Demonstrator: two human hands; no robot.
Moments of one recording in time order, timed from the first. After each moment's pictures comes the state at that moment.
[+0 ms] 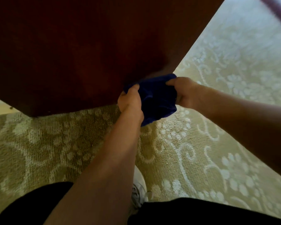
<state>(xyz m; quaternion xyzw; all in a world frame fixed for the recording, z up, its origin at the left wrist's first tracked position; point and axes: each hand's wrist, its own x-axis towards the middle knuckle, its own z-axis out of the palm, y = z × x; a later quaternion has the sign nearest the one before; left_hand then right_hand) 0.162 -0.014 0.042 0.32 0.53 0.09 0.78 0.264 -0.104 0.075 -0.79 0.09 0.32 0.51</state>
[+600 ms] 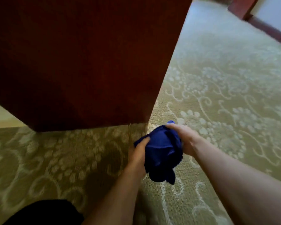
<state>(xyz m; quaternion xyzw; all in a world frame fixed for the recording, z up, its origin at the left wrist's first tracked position) 0.190 -0.137 -0.084 0.23 0.44 0.03 0.87 0.302 -0.217 0.052 -0.71 0.05 0.45 0.54</state>
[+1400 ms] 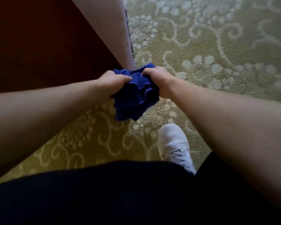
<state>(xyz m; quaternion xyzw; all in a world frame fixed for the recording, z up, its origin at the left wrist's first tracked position) 0.319 -0.123 0.057 0.71 0.55 -0.06 0.43 0.423 -0.215 -0.010 -0.60 -0.02 0.52 0.61</state>
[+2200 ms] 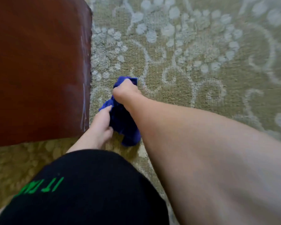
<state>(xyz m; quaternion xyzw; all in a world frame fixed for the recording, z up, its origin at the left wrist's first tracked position) 0.513 -0.106 -0.097 0.30 0.68 0.13 0.65 0.628 -0.103 -0.088 -0.78 -0.14 0.54 0.31</state>
